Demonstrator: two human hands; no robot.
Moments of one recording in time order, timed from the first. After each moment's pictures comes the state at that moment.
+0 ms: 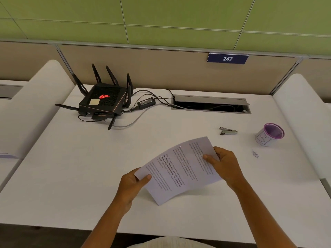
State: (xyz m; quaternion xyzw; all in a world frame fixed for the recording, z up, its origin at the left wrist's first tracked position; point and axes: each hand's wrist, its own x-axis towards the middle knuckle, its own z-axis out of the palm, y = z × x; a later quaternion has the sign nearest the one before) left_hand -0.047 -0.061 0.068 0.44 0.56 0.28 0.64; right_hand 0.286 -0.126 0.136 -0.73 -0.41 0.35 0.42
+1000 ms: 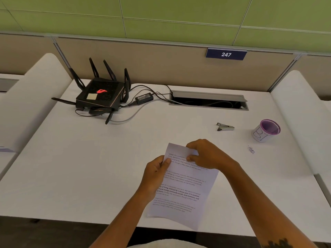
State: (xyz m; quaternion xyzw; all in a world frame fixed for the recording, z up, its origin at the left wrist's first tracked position) left_hand 0.040 -0.086 0.104 0.48 0.51 0.26 0.66; right_hand 0.268 -0.088 0.164 -0.68 -0.67 0.30 0.09
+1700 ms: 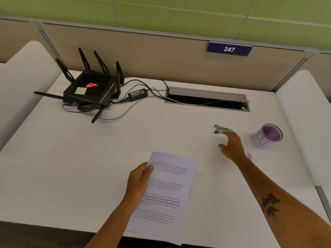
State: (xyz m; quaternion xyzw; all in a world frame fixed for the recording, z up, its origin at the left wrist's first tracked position) left_hand 0.048 -0.073 0.064 0.45 0.59 0.28 0.60; right_hand 0.455 -0.051 0.030 -0.86 -0.45 0.19 0.16
